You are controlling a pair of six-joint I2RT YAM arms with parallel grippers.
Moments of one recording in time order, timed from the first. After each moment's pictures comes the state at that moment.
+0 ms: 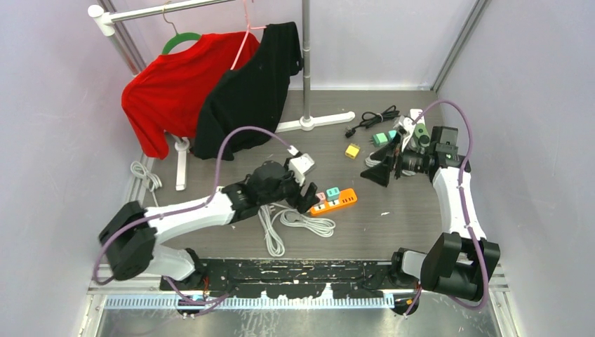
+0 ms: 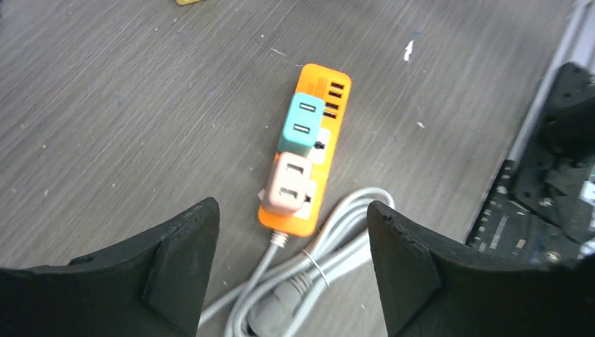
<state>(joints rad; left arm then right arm) -0.96 1.44 0.85 0.13 0.09 -0.08 -0.24 1.21 0.95 -0.60 -1.24 -0.48</state>
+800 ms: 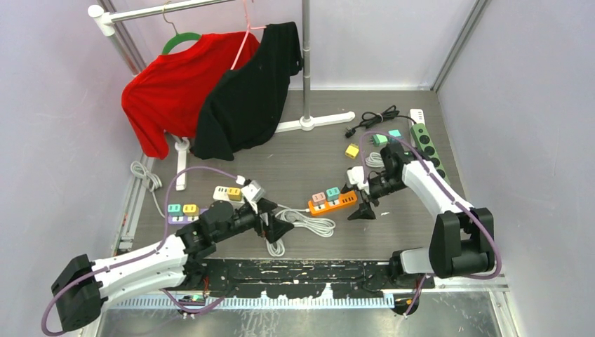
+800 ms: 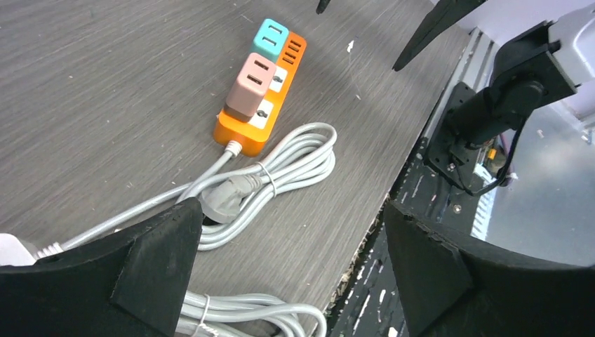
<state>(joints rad) -0.96 0.76 0.27 0.30 0.10 -0.39 0.11 1.35 0.90 -1.16 -1.06 -1.67</state>
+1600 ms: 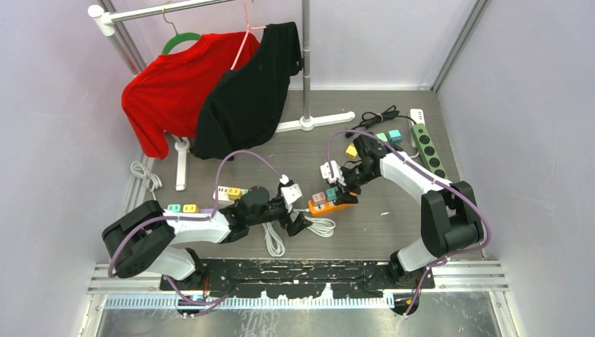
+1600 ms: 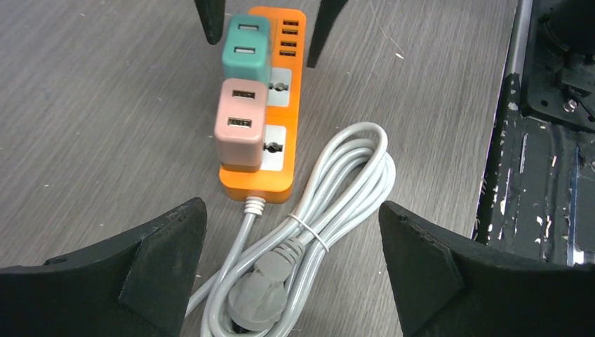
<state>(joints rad) -0.95 1.37 0.43 0.65 0.23 0.03 0.32 1.52 0.98 -0.80 -0.80 -1.38</state>
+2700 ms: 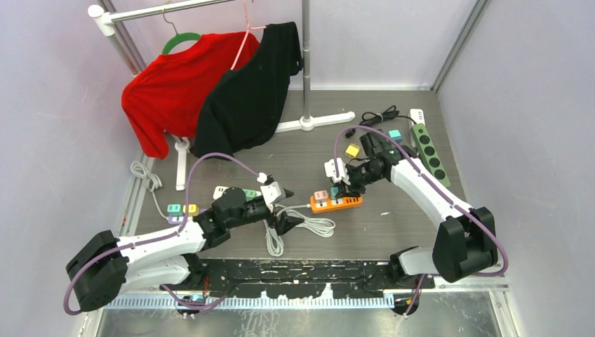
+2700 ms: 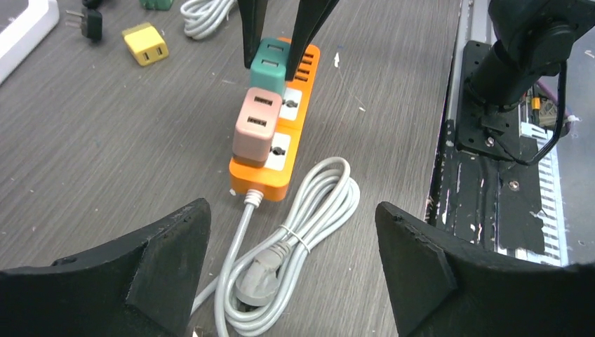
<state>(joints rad) -0.92 1.04 0.38 0.53 0.30 0.01 0.33 1.34 1.00 -0.85 -0.79 -1.31</state>
